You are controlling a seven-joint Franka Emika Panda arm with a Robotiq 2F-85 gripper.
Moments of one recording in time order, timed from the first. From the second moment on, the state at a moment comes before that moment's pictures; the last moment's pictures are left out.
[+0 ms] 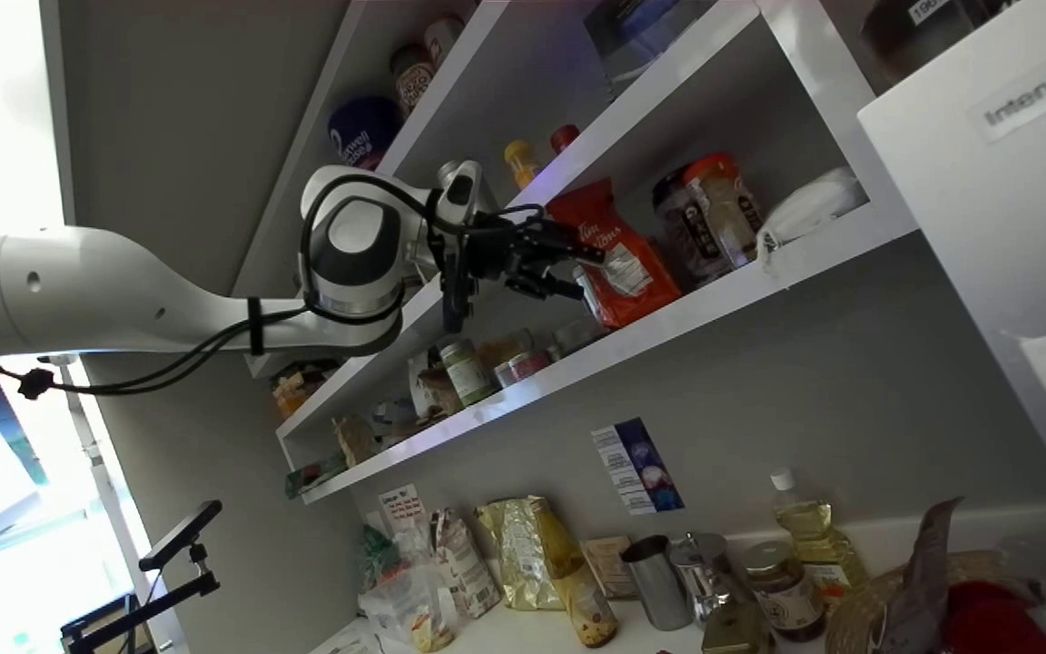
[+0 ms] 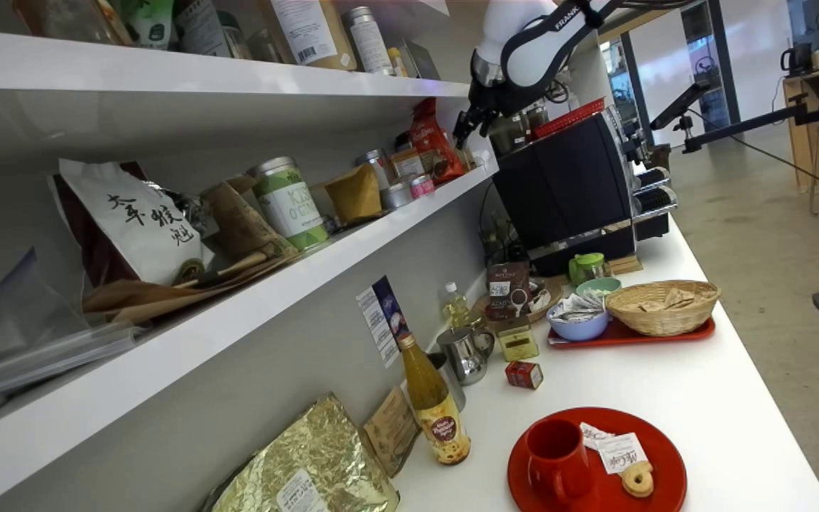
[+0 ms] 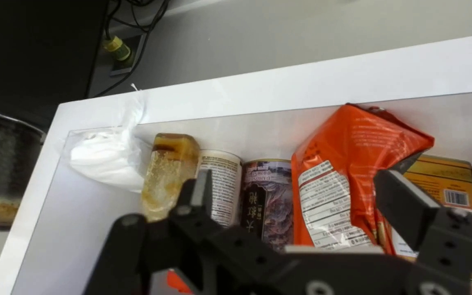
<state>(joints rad) -0.20 0.23 -0.14 -1.59 -0.30 2.66 0.23</state>
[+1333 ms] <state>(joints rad) -0.17 0.39 -0.14 -1.35 -0.22 2.56 0.13</state>
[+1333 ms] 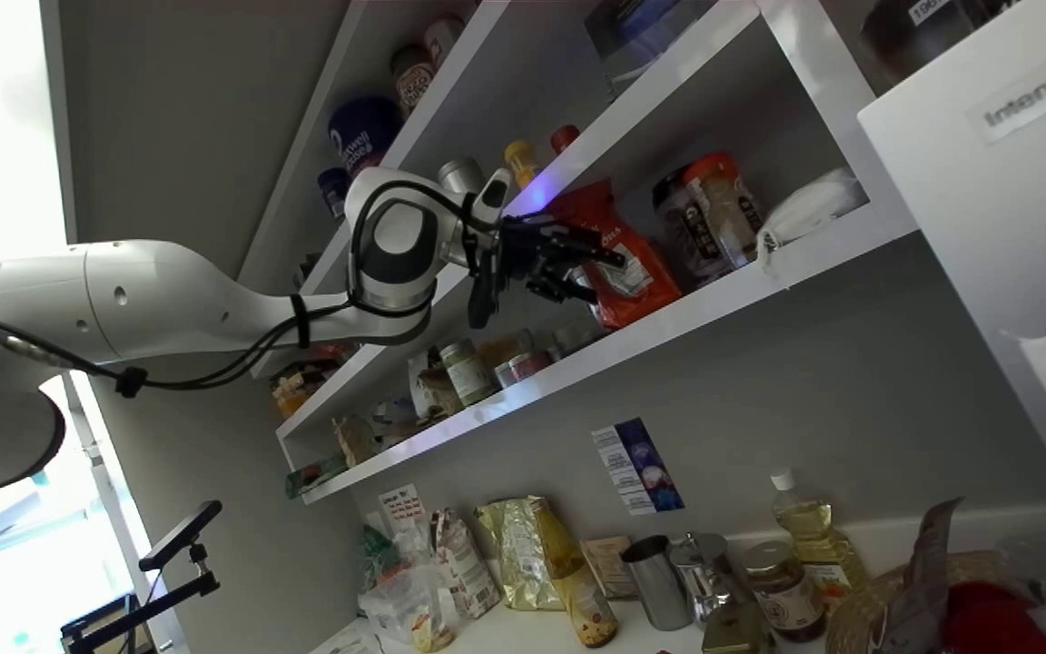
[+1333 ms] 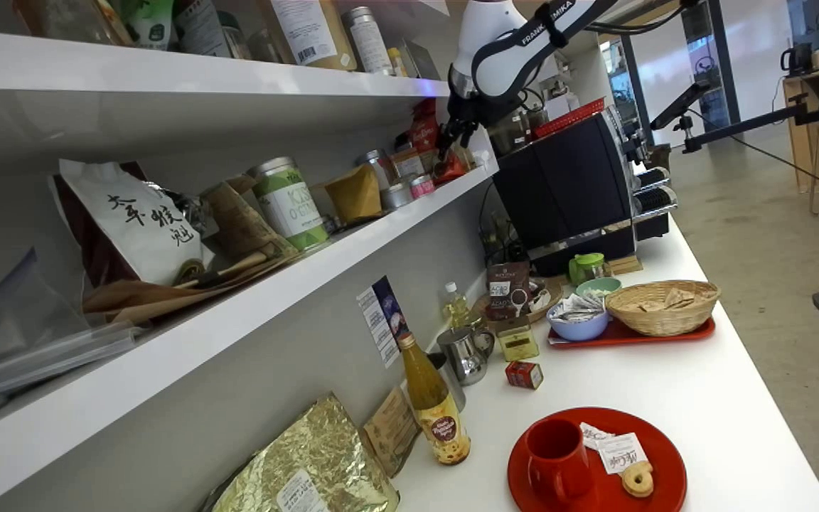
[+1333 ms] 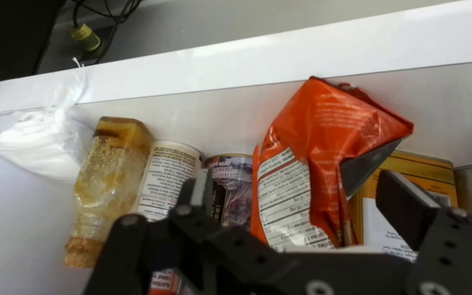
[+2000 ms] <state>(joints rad) -0.17 0.42 -0.14 -1.32 -0.22 2.55 0.12</state>
